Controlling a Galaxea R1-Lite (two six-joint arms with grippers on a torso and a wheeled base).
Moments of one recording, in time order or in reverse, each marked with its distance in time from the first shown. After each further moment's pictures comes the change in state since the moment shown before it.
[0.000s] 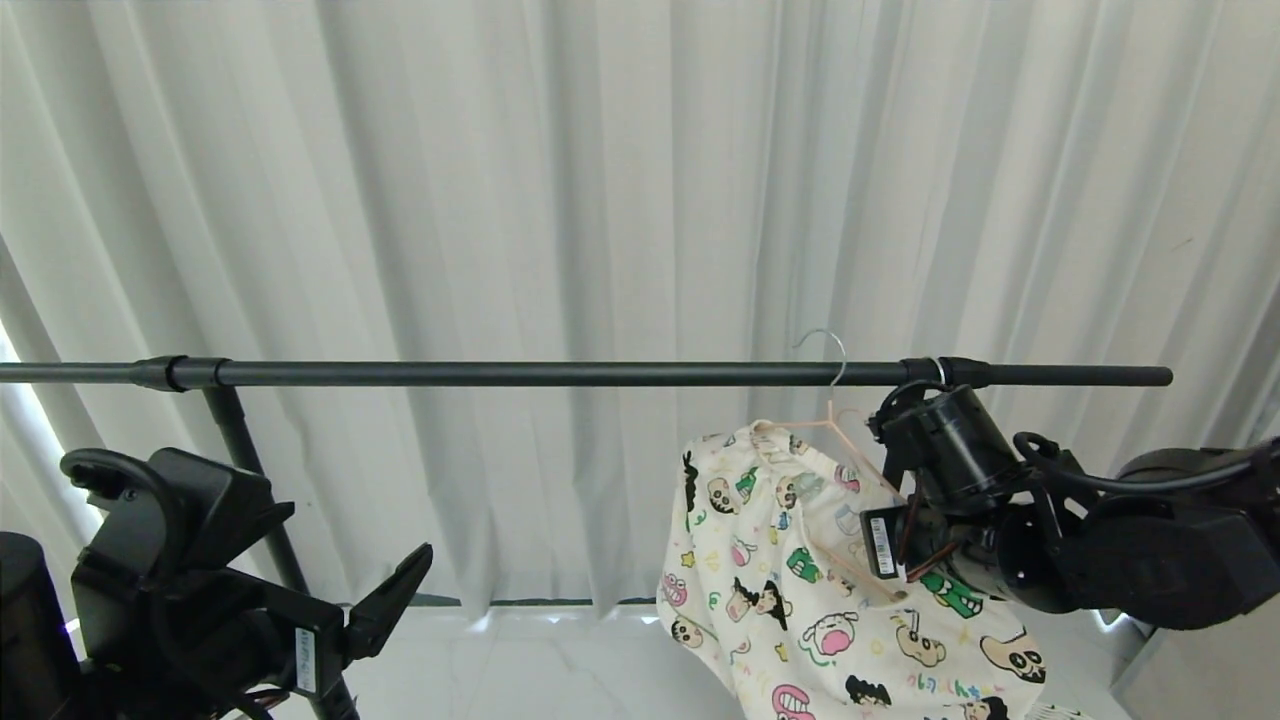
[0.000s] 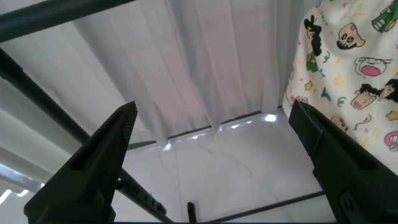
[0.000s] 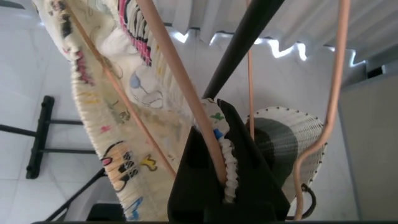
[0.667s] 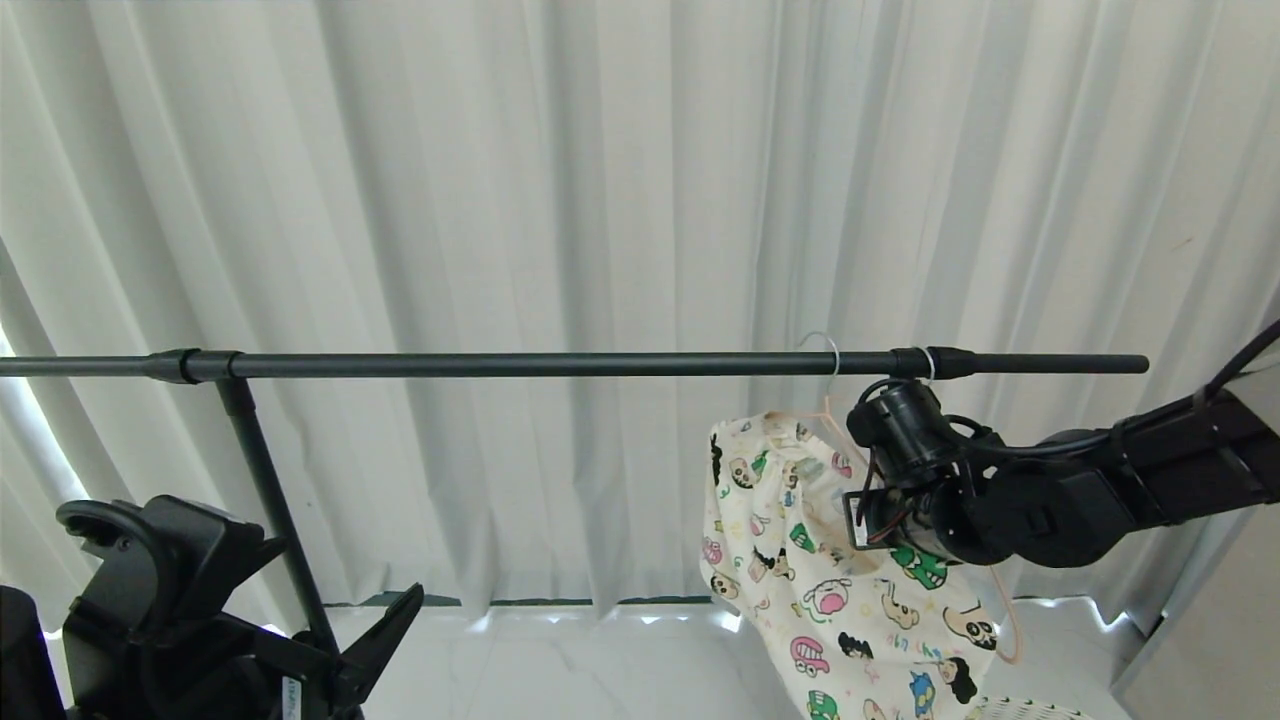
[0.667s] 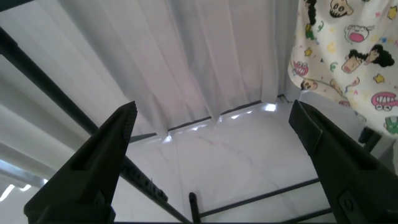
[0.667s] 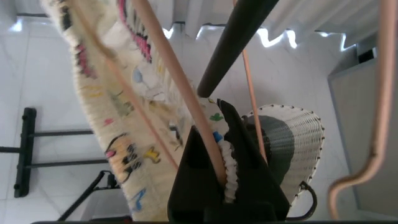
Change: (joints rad) left arm -0.014 -0.030 0.073 0.000 0.000 -0.002; right arm -0.081 0.167 -0.129 -0.001 -0.001 0.000
